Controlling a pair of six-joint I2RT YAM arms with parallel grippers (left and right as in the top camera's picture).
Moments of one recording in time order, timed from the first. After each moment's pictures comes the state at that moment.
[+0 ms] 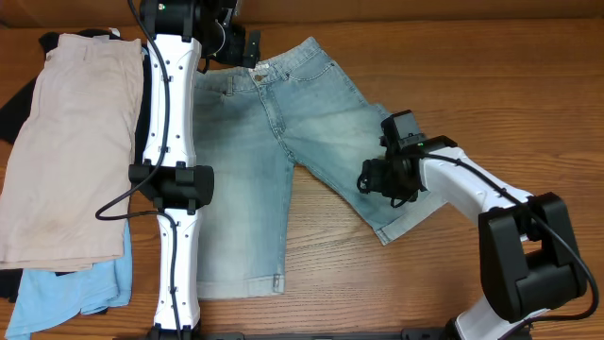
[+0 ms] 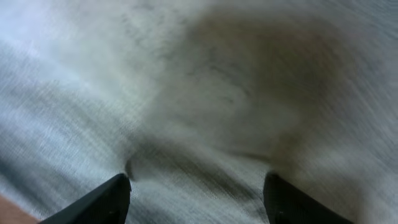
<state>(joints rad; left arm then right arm) -0.10 2.68 3.12 -1.55 0.20 0.06 0.28 1.81 1.04 -0.66 -0.14 0.46</state>
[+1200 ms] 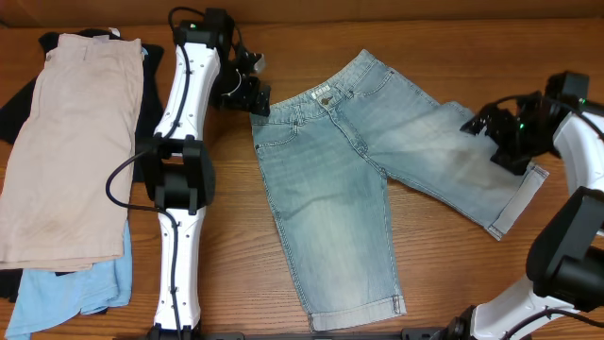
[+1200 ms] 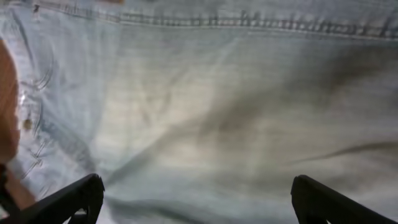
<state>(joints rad) -0.12 2.67 2.60 -1.45 0.31 0.22 -0.36 1.87 1.43 -0.93 -0.41 0.29</state>
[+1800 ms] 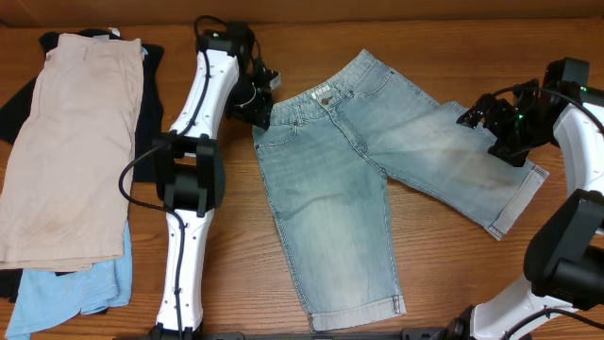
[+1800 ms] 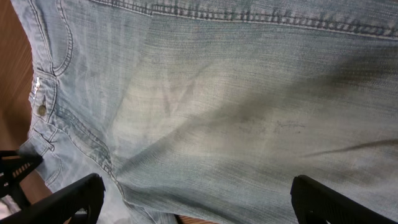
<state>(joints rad) -0.18 2.67 2.49 -1.41 0.21 0.30 -0.33 1.87 1.50 -1.01 -0.42 0.26</state>
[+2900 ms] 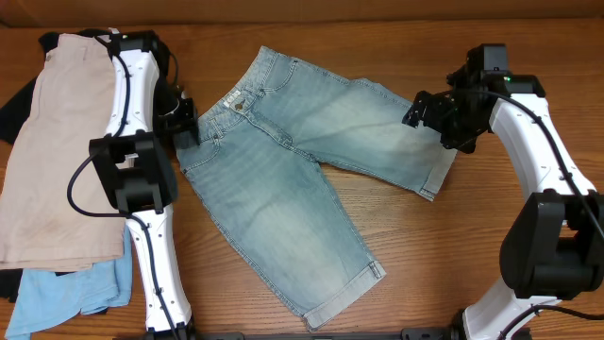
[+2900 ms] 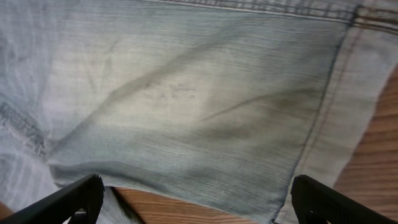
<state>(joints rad) 0.12 2.65 2.47 -1.69 0.11 -0.09 -0.04 1.87 1.50 -0.95 -0.30 0.34</state>
